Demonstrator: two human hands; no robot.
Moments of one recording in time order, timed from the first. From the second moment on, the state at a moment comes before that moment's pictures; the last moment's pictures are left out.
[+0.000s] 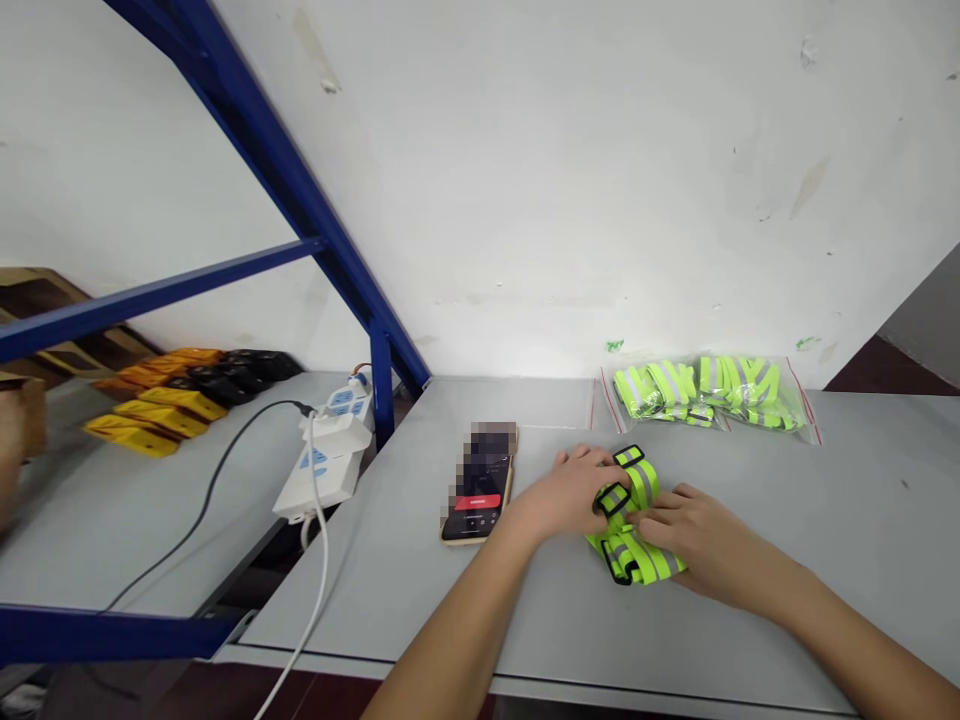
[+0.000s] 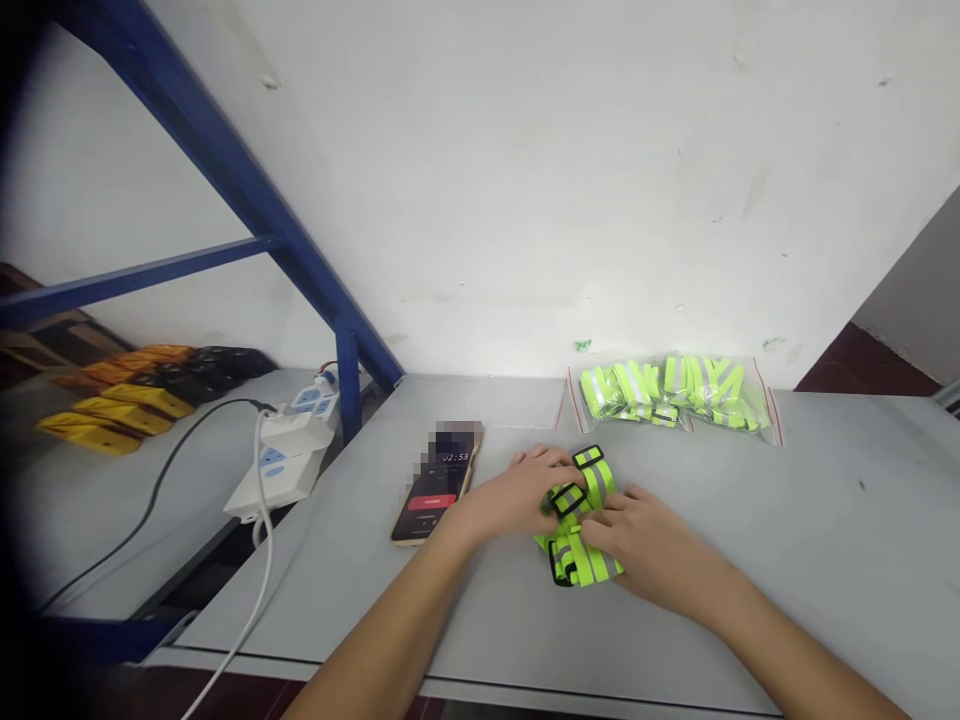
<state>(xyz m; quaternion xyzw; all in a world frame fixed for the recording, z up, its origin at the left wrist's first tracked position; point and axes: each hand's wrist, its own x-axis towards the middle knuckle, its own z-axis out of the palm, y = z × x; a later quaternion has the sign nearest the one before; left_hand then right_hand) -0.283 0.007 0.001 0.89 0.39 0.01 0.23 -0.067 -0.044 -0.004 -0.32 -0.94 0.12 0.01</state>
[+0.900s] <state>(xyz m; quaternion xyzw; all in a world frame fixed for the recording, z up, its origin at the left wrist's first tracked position) -0.273 0.004 -0.009 0.58 0.32 0.28 0.70 -0.043 -0.046 0.022 -0.32 -0.92 0.08 0.19</state>
